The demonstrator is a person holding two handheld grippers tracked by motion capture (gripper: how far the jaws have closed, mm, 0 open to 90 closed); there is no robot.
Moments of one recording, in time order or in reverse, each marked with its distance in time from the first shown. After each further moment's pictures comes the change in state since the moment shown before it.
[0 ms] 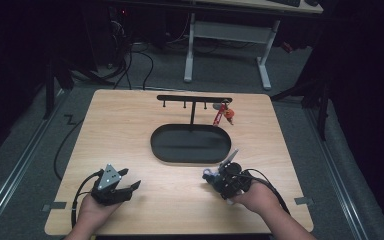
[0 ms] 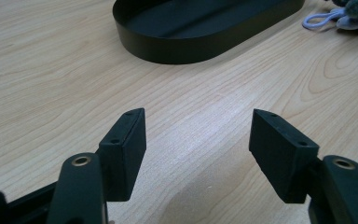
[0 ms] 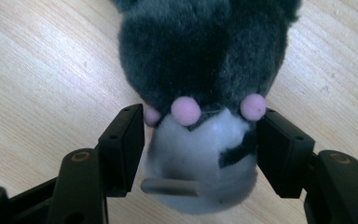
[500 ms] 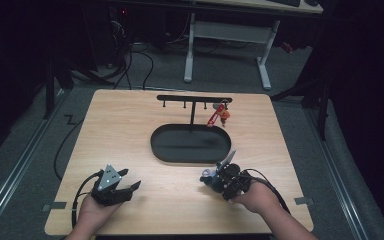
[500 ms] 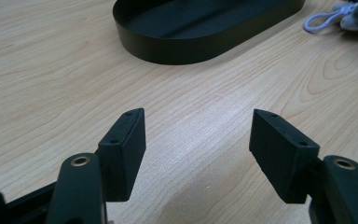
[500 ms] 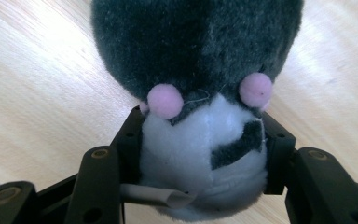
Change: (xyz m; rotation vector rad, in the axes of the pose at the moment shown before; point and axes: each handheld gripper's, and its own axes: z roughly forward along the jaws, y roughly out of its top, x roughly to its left) left arm -0.001 -0.001 0.000 -0.004 0.007 -0.004; right arm 0.000 0.002 -0.002 0.039 -0.005 -0.038
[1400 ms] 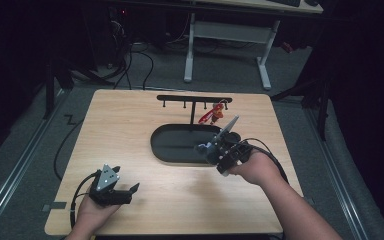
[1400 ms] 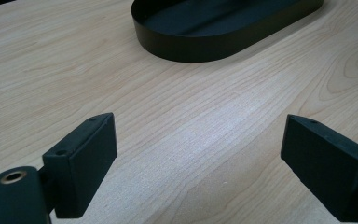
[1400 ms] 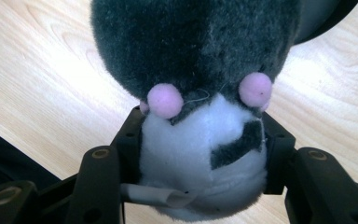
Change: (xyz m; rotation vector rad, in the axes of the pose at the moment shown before) left arm 0.004 -0.003 -0.003 0.006 0.045 -0.006; right arm -0.015 0.048 -0.085 -0.097 0.056 0.051
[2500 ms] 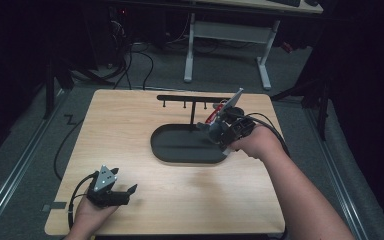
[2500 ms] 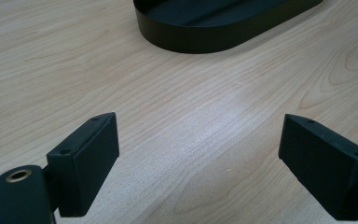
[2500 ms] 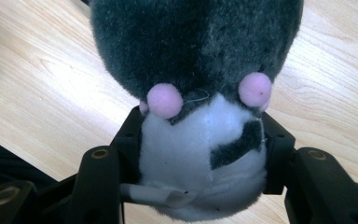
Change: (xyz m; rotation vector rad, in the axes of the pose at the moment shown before) left arm 0.003 -0.005 -0.004 0.006 -0.001 -0.014; right arm -0.024 0.040 -0.042 0.004 0.007 0.095
